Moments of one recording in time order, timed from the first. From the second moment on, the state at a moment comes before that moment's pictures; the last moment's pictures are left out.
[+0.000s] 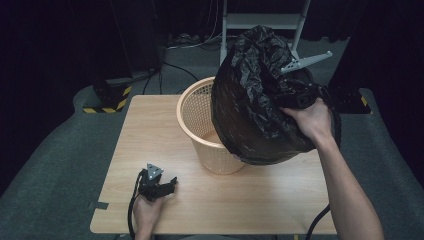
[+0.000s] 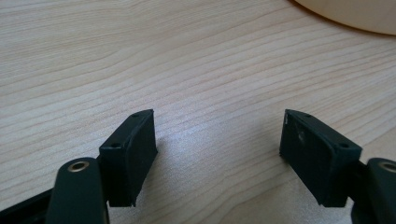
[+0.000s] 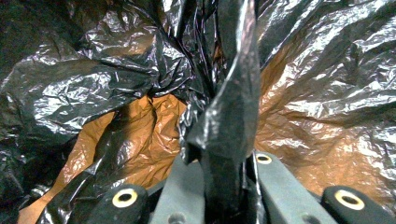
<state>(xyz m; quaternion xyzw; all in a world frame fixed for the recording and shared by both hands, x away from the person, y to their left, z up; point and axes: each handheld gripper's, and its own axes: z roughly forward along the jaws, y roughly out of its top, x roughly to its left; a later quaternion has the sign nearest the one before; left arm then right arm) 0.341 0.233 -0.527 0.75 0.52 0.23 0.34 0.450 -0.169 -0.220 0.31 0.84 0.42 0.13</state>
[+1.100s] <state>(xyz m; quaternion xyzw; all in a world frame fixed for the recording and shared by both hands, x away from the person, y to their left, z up) 0.341 0.233 -0.528 0.75 0.52 0.23 0.34 0.457 -0.135 -0.217 0.29 0.85 0.42 0.13</state>
